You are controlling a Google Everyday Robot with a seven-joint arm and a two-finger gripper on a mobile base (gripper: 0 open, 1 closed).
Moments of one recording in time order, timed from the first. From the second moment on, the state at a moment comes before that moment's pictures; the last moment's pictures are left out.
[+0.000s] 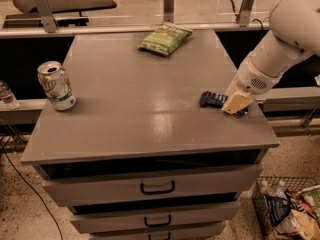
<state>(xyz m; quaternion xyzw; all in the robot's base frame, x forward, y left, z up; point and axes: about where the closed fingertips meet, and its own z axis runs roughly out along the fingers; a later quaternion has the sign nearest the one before) 0.575 -0.210 0.836 -0.58 0.80 0.03 0.17</state>
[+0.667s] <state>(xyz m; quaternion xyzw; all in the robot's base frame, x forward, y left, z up) 0.574 -0.209 0.906 -0.57 0.79 0.00 0.22</state>
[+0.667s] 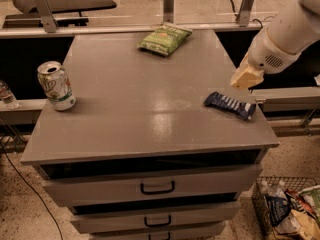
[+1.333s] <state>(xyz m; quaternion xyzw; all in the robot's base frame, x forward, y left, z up) 0.586 -0.229 0.960 -0.55 0.79 -0.02 0.27</state>
